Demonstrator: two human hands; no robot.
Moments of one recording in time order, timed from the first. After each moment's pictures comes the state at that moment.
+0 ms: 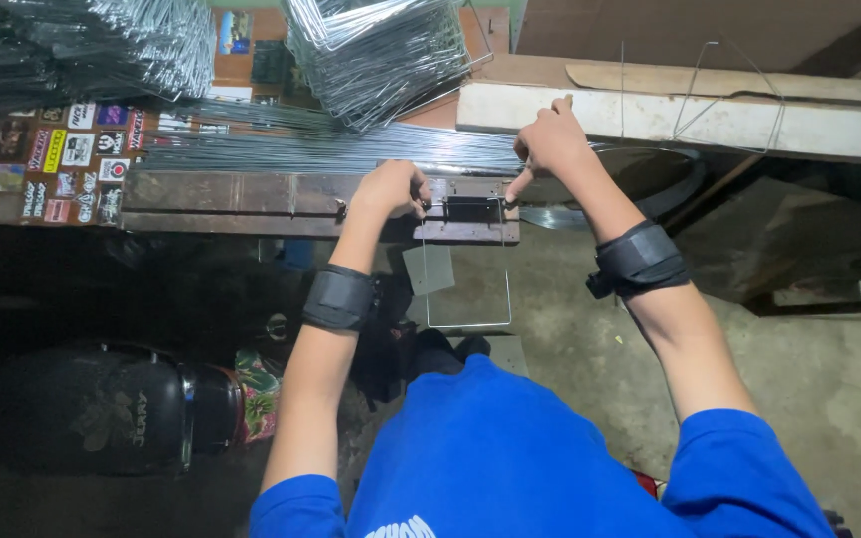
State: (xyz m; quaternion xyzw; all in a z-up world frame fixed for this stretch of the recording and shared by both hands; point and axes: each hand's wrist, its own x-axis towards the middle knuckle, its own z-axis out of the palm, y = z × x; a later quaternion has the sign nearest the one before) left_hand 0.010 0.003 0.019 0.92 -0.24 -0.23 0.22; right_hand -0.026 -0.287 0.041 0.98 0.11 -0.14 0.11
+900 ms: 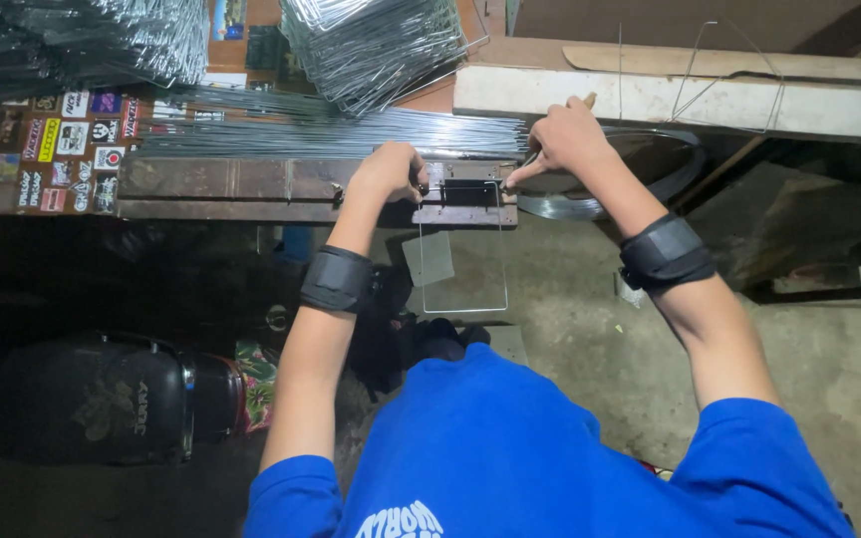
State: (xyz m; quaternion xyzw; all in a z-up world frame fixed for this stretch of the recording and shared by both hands) left_hand 0.017 0.005 0.007 0.90 -0.29 -0.22 0.24; right_hand -0.050 -0.319 0.011 0.99 0.16 0.01 0.05
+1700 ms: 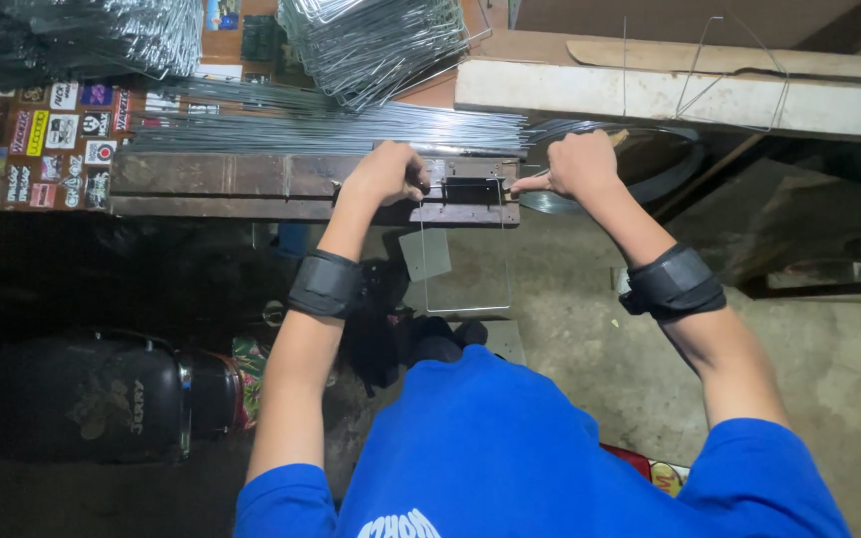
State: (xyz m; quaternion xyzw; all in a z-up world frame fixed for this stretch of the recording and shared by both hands) left_hand 0.012 0.016 0.006 0.87 -0.34 -0.18 0.30; right_hand -0.092 -0.308 0.006 0.99 0.05 -0.05 0.13
